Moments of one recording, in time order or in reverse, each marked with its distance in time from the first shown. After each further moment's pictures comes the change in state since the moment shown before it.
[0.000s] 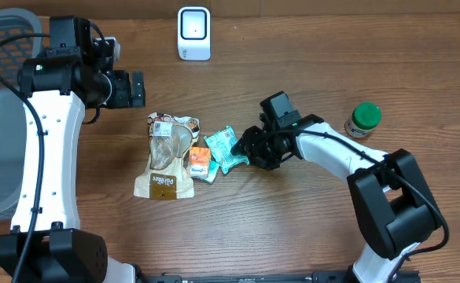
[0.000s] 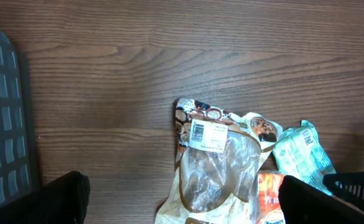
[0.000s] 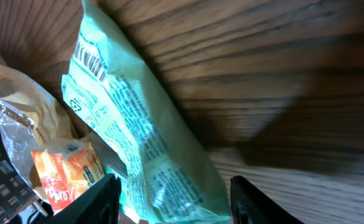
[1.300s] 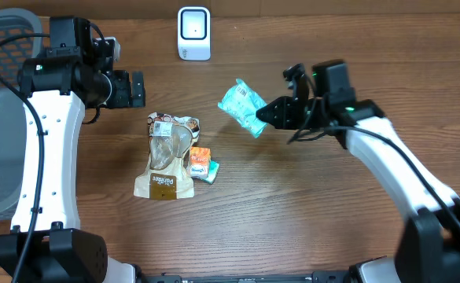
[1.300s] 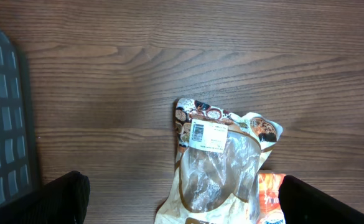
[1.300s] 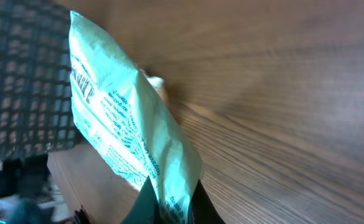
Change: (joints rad) left arm 0.000 0.000 0.000 0.000 0.000 0.000; right arm -0.224 -0.297 0.065 -0.035 -0.195 -0.590
